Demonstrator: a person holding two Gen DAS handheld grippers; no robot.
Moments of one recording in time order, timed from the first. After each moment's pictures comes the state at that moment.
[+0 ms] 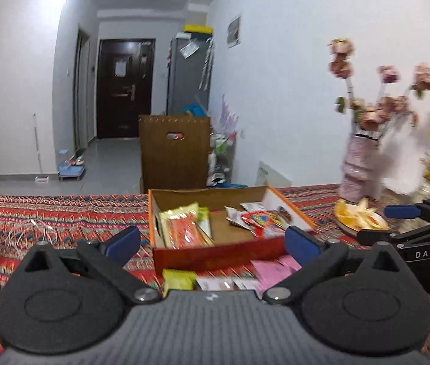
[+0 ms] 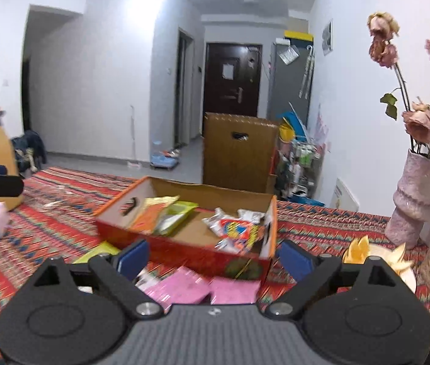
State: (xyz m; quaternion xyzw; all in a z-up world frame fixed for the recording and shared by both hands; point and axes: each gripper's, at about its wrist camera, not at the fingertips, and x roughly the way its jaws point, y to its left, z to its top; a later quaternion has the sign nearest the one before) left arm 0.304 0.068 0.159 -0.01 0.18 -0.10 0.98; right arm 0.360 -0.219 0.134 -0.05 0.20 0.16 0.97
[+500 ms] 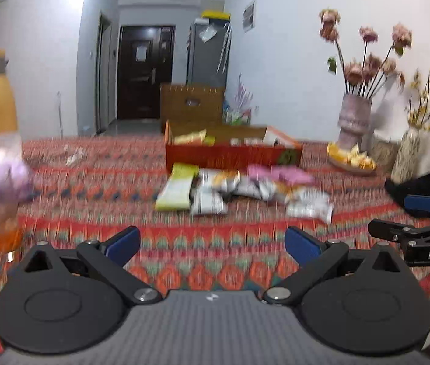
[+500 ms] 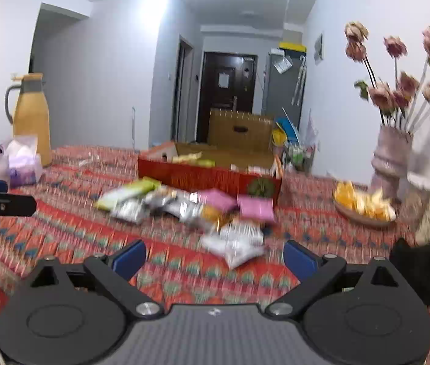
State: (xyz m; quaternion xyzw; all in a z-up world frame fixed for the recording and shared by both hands) left arm 0.145 0.051 0.053 -0.02 0.22 -0.05 0.97; right arm 0.174 -0.201 0.038 -0.06 0.18 0.13 0.97
